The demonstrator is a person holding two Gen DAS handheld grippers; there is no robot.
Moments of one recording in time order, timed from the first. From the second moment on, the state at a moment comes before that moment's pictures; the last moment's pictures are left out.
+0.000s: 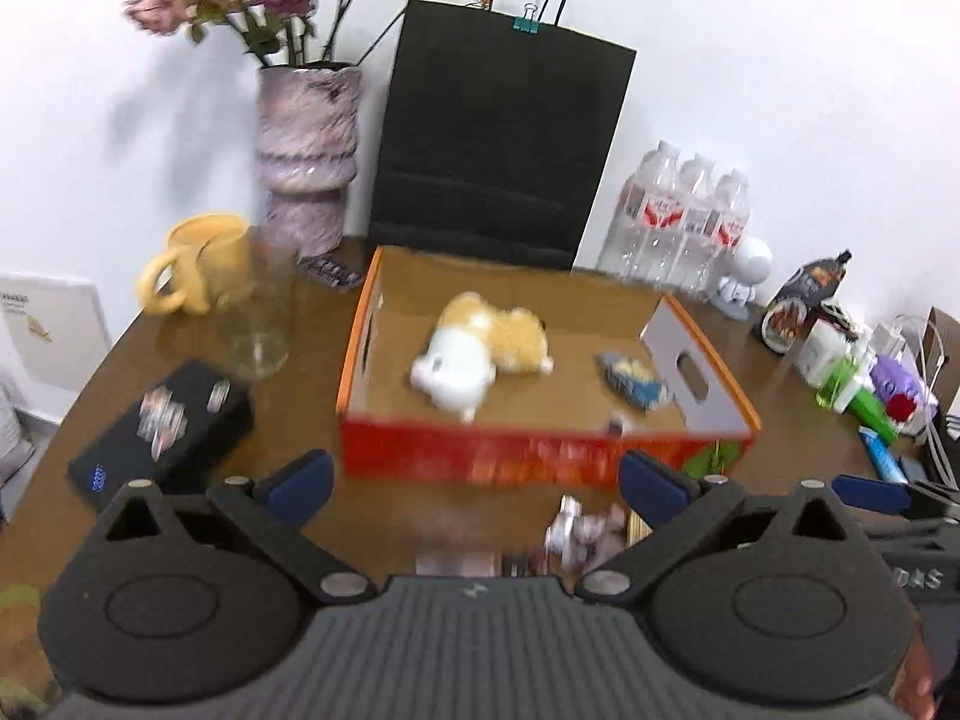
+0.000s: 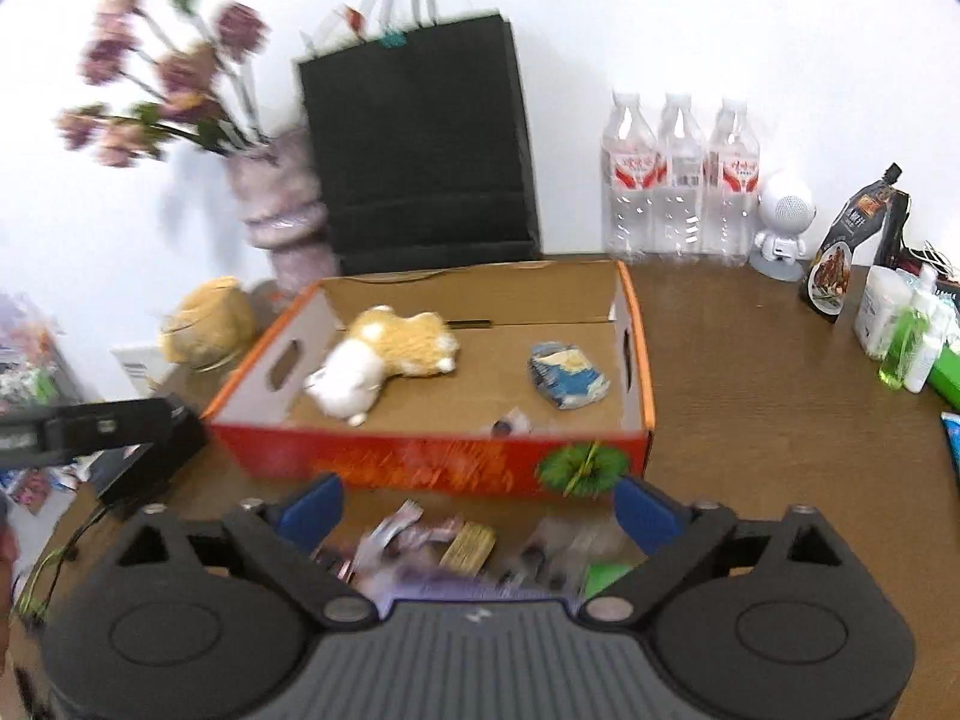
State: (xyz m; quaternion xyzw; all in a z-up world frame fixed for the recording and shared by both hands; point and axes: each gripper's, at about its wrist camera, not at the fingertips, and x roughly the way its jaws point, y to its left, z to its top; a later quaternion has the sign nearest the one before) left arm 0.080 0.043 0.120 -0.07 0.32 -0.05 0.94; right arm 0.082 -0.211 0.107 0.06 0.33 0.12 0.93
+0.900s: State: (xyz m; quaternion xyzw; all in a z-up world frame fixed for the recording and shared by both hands) left arm 0.011 0.011 -0.002 -0.01 0.34 -0.05 0.94; right arm 0.005 -0.203 -0.001 0.06 0.33 0.09 0.94
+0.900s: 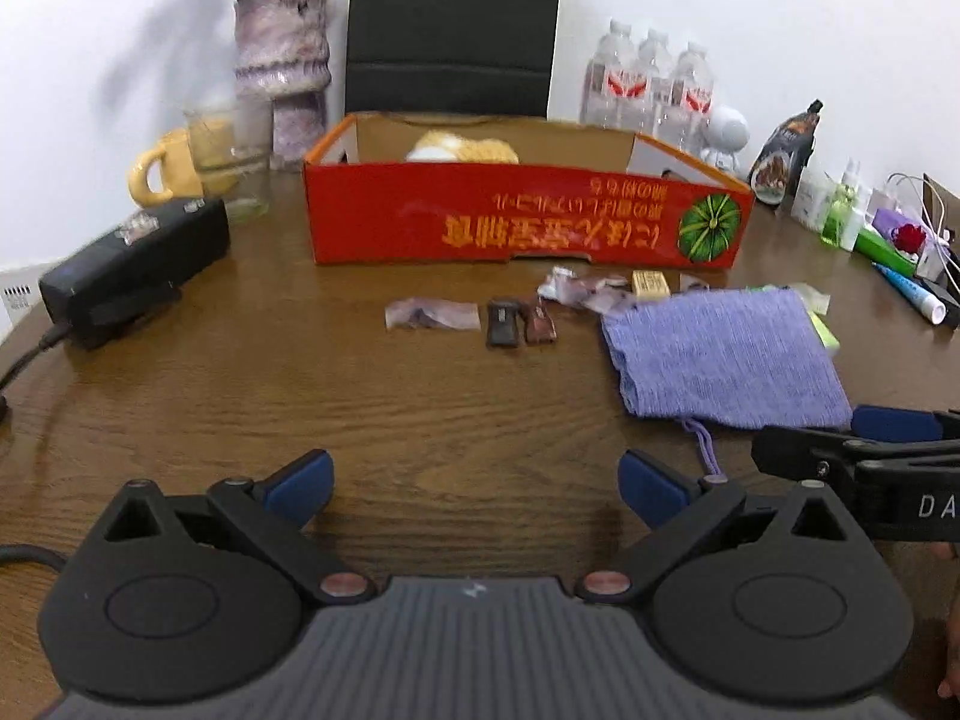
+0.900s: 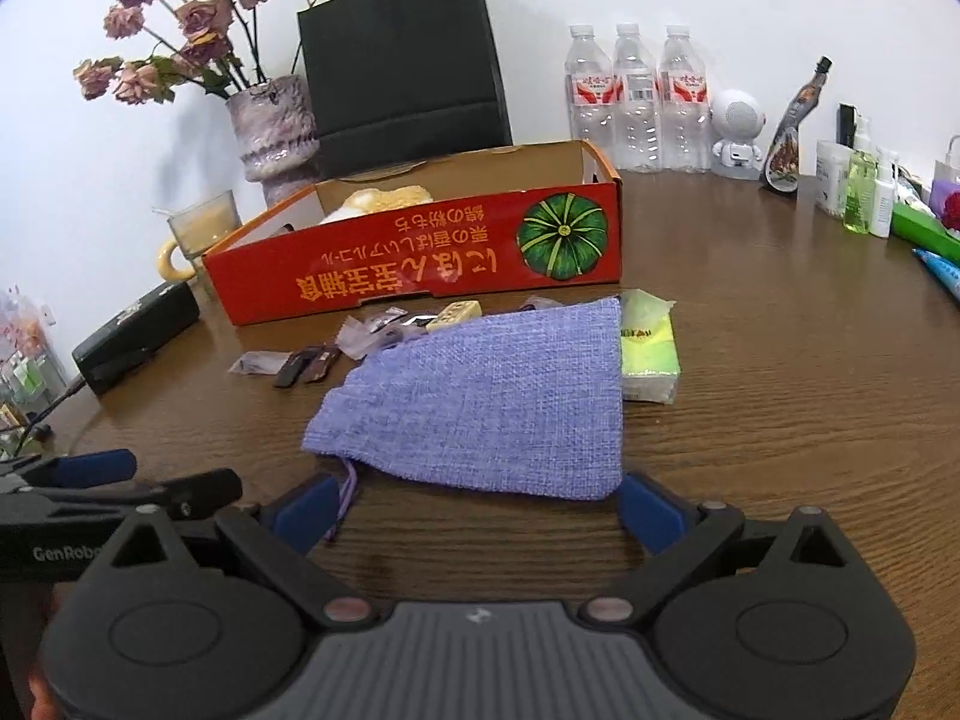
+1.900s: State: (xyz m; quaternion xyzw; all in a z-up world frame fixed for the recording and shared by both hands) left arm 0.013 0.001 -0.003 0.02 0.34 -0.04 0.94; right arm 0.006 -0.206 -0.001 0.07 0.32 0.10 0.94
